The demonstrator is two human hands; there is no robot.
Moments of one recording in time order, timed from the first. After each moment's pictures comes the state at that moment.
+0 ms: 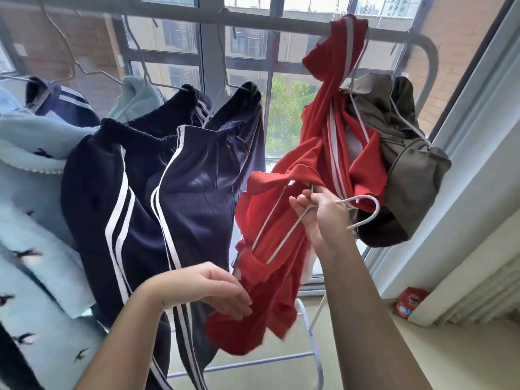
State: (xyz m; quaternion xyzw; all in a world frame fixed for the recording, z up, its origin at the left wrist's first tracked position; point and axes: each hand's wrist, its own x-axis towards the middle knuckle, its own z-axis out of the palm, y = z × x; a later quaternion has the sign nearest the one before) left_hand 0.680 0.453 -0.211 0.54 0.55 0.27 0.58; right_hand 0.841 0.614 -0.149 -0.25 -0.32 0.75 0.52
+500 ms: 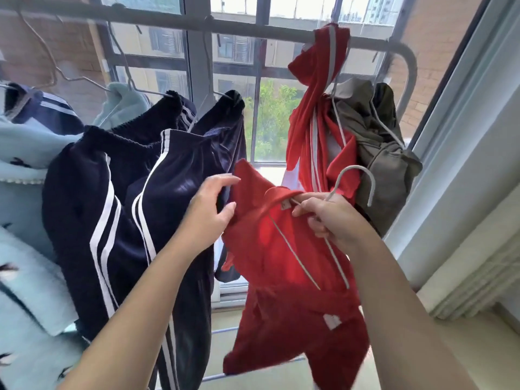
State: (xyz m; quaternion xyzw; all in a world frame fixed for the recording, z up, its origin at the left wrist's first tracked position) left_hand 0.676 0.531 -0.170 0.57 0.65 0.51 0.05; right_hand 0.885 0.625 -0.127 -0.39 -0.64 0.60 0.29
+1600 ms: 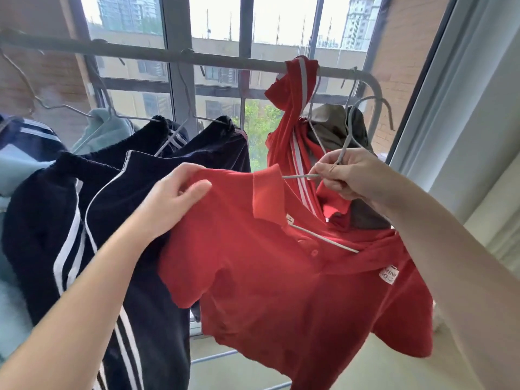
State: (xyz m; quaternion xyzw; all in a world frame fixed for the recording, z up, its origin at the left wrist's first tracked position) left_hand 0.644 0.532 -0.112 0.59 0.60 0.52 0.13; right_hand 0.935 0.659 -0.030 -0.30 -0.80 0.45 0.27
